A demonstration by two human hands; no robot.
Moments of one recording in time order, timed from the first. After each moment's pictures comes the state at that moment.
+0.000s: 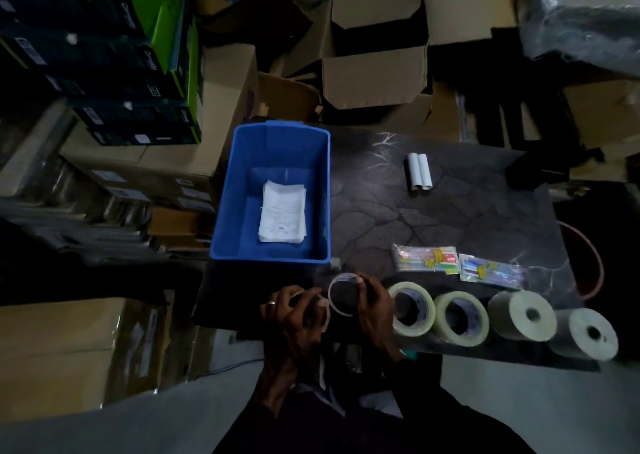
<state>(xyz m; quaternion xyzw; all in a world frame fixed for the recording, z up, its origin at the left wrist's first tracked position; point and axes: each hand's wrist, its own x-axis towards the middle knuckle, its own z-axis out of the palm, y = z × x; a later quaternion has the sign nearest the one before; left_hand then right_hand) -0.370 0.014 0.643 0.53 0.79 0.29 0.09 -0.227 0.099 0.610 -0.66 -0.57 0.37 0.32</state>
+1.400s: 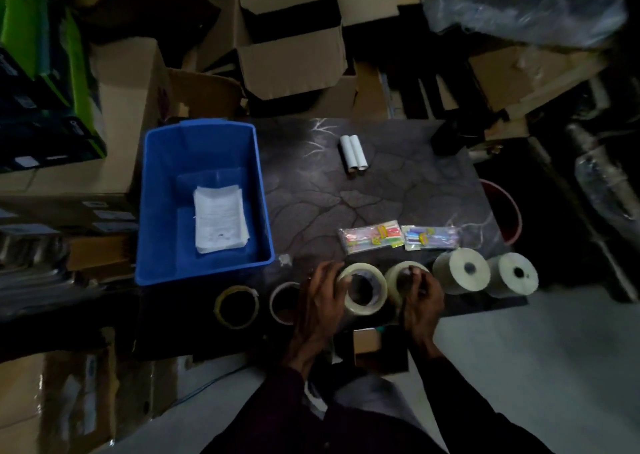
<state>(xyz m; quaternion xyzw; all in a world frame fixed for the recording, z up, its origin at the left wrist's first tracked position) -0.266 0.086 0.612 0.60 0.65 0.37 0.28 -0.076 0.103 0.621 -0.76 -0.45 0.19 0.43</state>
